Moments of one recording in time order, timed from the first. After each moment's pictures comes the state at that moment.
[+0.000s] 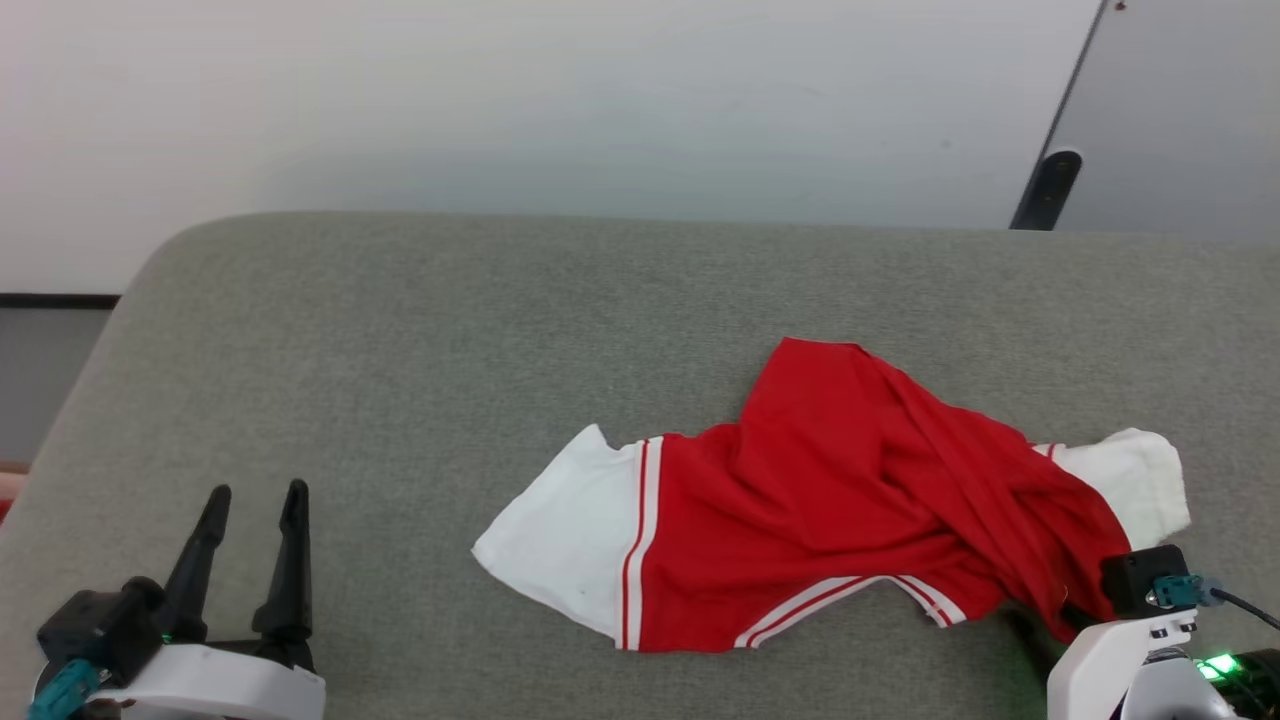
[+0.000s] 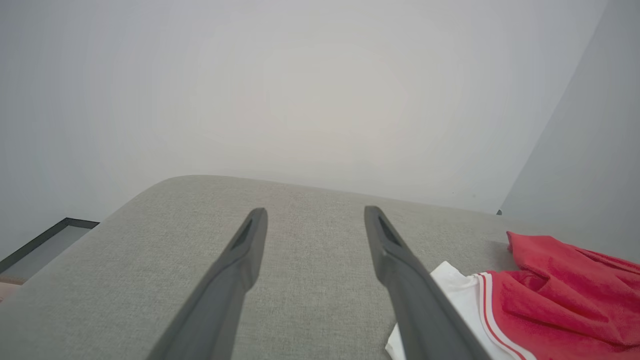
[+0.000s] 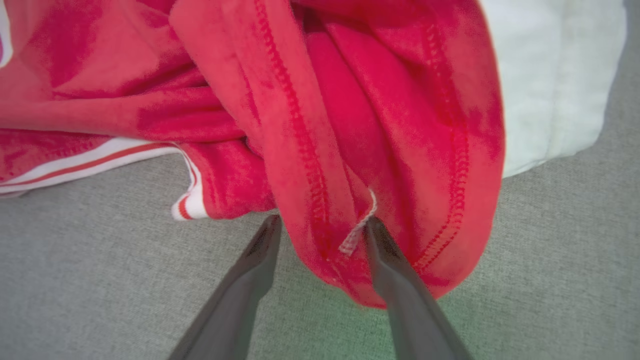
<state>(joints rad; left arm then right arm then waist) -0.04 0.30 0.02 0.15 -0.46 -0.13 -0.26 -0.09 -0.26 0.11 0.29 0.27 0.13 0.34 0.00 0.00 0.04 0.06</state>
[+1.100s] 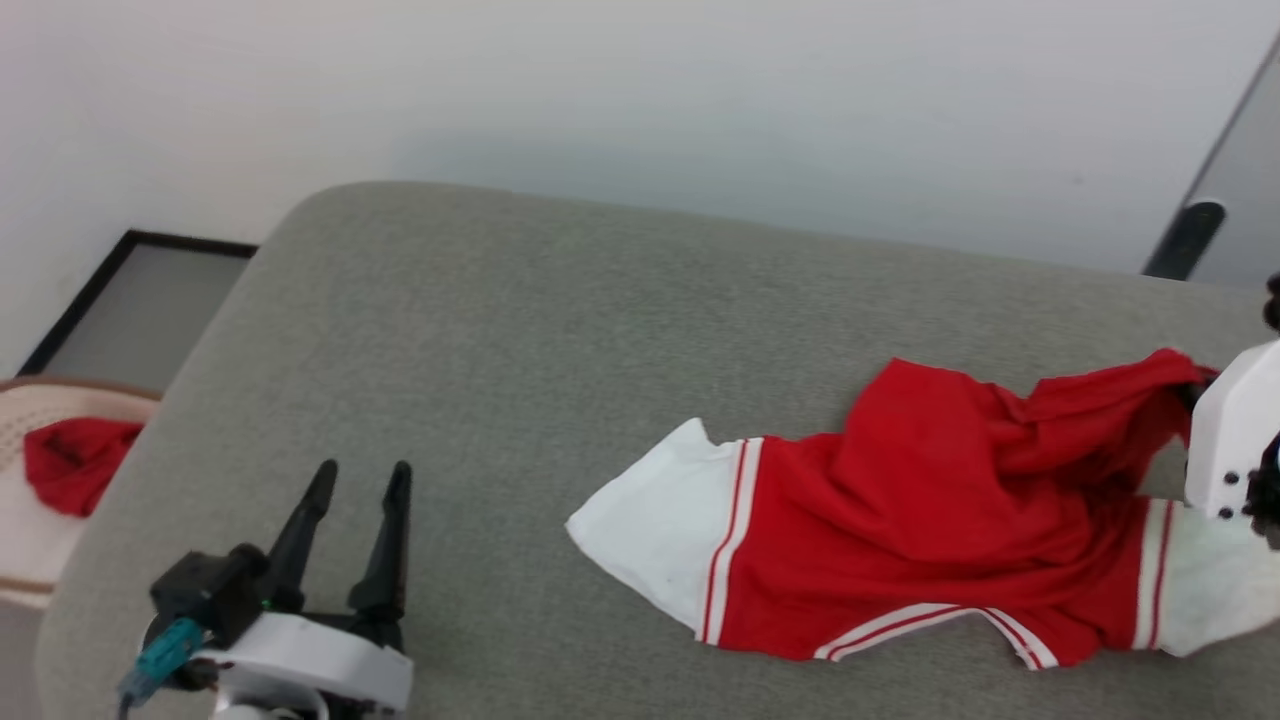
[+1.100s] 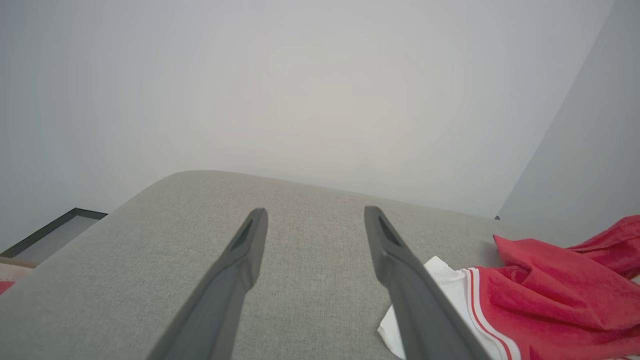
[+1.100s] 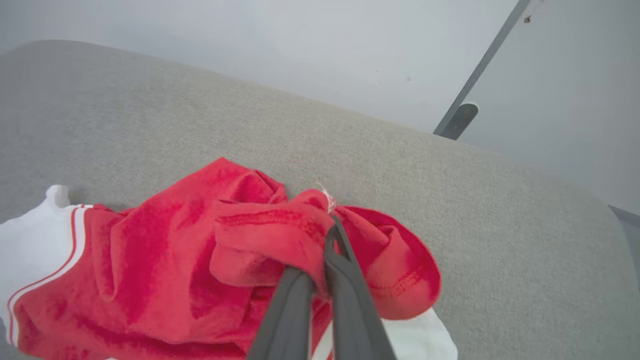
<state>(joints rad) -0.11 0.28 -0.11 0.20 -0.47 -0.13 -0.26 -0.44 -0.40 0.01 0.18 0.37 0.13 0.73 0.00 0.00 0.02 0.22</state>
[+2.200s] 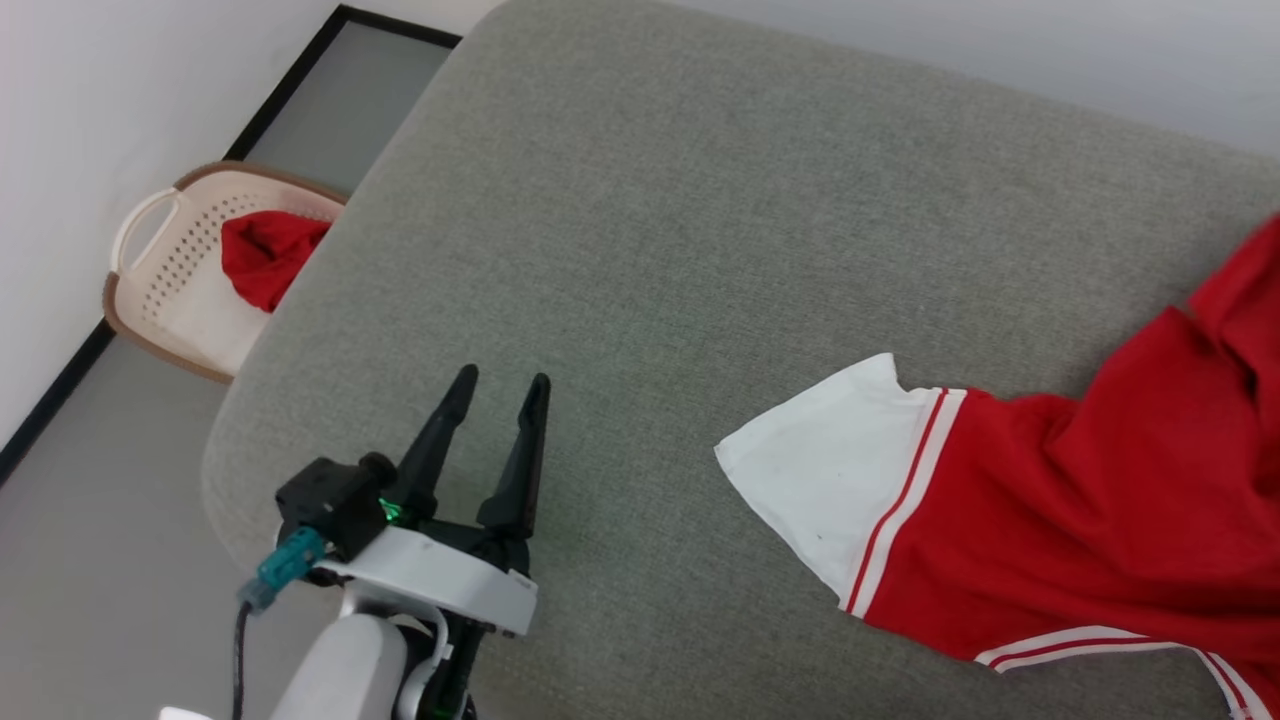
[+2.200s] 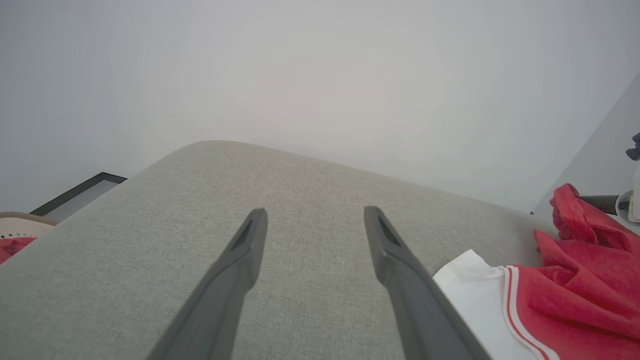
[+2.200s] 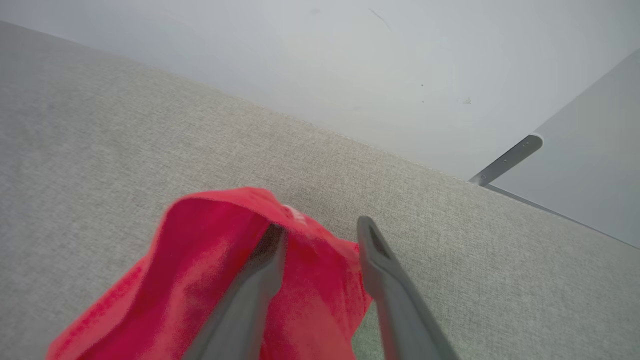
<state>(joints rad) -0.28 0.16 -0.27 0.21 -0.48 -0.13 -0.26 -0.87 -0.45 -0.04 0.85 0.12 0.13 0.35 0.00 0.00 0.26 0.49</state>
